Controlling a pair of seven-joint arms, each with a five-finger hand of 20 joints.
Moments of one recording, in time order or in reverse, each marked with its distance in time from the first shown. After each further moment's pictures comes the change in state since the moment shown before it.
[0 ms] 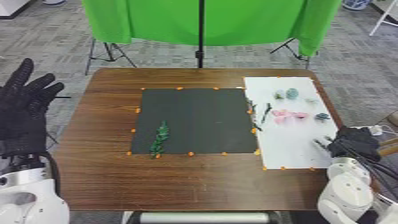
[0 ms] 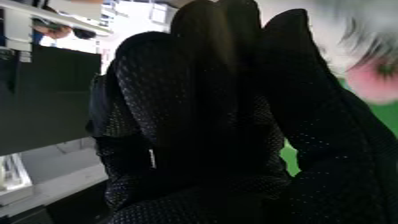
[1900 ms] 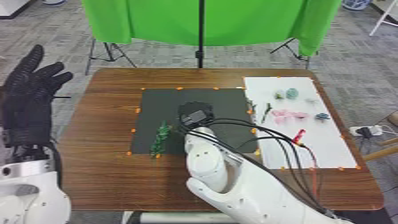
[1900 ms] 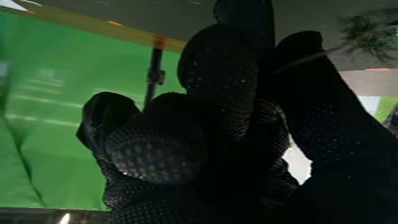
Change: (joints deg) left arm -2.3 3.9 1.7 -1.5 1.8 0.7 -1.0; right arm 39.0 -38.8 -39.3 15.7 -12.1 -23.5 -18.2
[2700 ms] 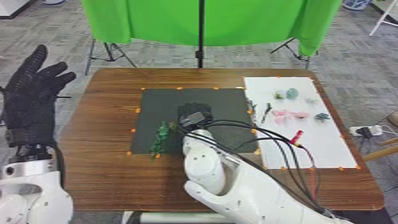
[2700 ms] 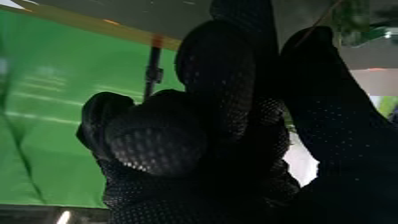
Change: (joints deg) left arm -0.2 0.7 0.9 0.2 -0.8 0.3 0.8; right arm 0.4 0.1 -1.7 -0.1 0.1 0.1 0.9
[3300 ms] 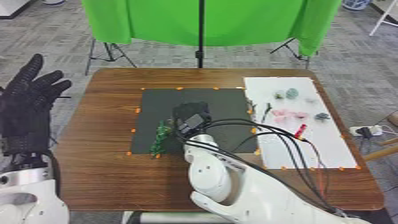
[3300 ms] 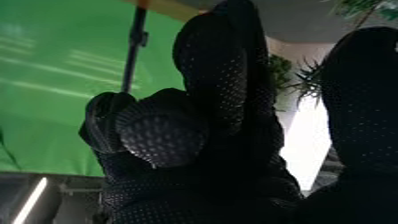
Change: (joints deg) left arm 4.4 -0.9 -2.1 -1.6 -0.1 0.9 -0.4; right arm 1.4 4.8 -4.3 -4.5 -4.2 3.3 -1.6
